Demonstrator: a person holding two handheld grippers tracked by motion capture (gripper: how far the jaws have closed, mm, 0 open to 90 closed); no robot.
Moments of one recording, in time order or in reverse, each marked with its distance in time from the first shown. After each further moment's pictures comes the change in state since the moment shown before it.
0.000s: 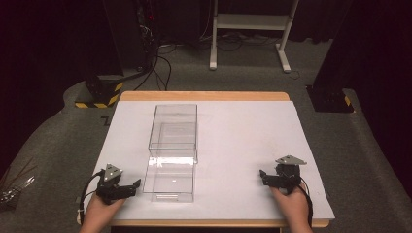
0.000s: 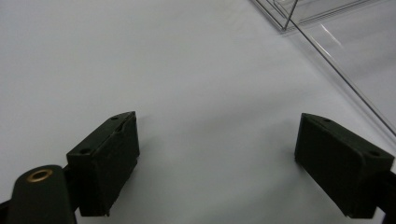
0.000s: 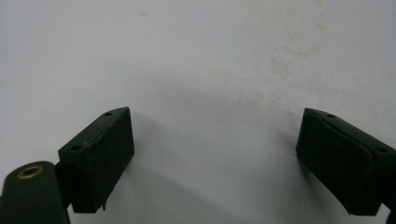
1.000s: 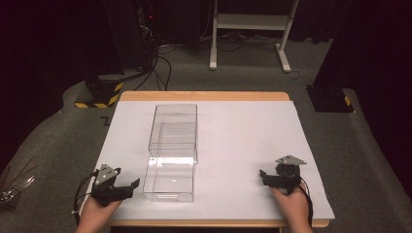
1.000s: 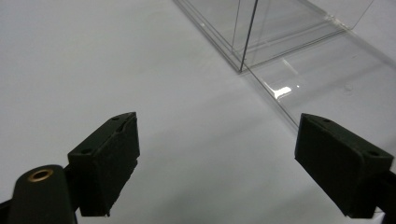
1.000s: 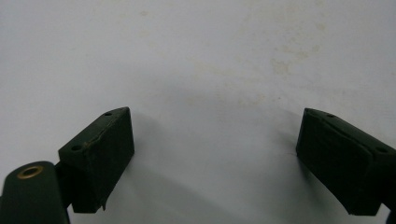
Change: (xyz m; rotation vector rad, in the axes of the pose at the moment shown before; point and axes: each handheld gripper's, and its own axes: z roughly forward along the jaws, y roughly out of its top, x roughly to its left) left arm -0.007 0.012 -0.031 -0.105 -0.066 0.027; right arm 0.000 0.000 0.000 0.001 0.000 0.000
